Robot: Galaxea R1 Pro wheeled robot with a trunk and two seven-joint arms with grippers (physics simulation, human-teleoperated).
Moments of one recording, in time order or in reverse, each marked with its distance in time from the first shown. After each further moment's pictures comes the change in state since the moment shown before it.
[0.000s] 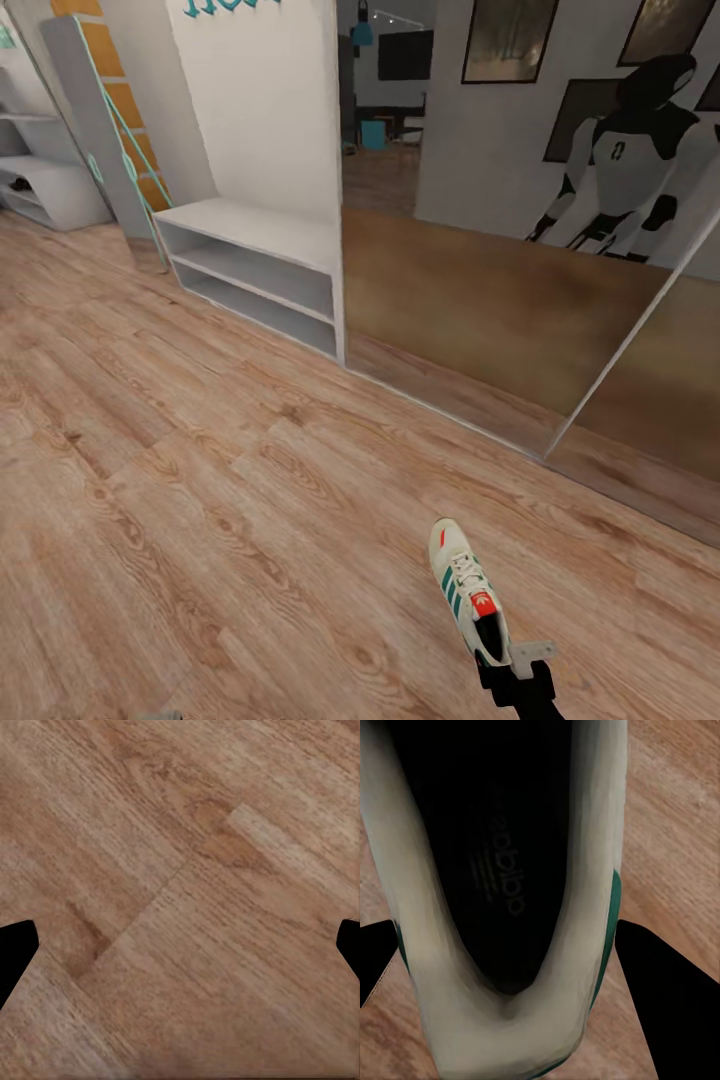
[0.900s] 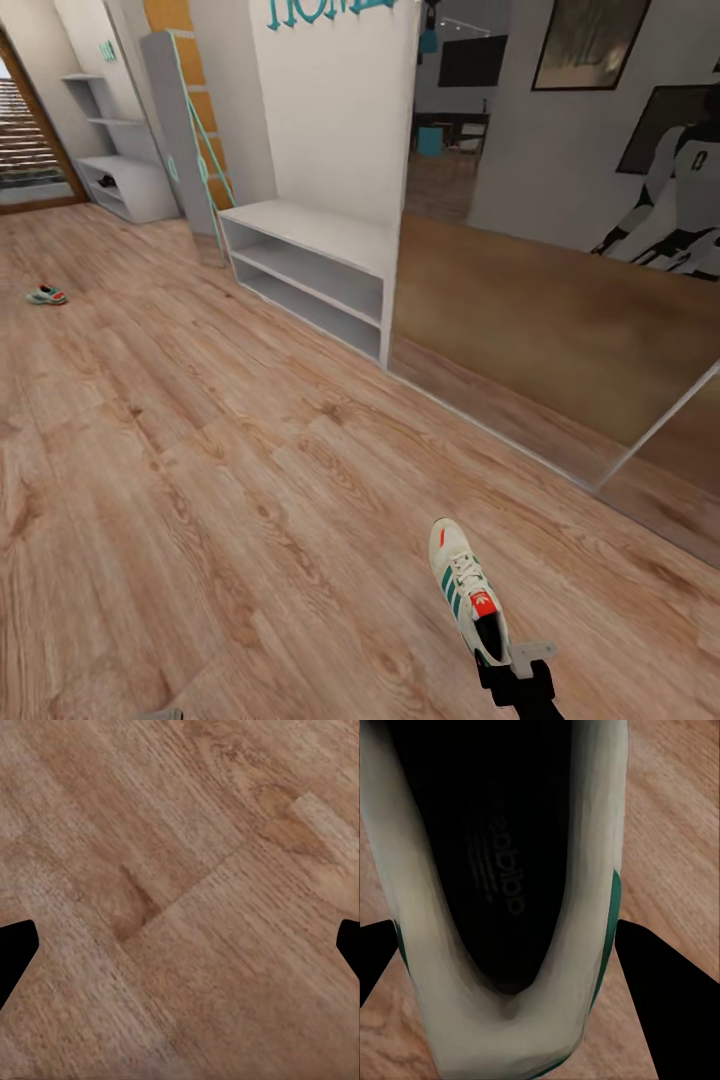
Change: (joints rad) left arm 0.000 -0.001 0.000 -0.001 0.000 -0.027 0.000; right arm 0.000 0.000 0.000 -0.001 0.000 0.000 0.001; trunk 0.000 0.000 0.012
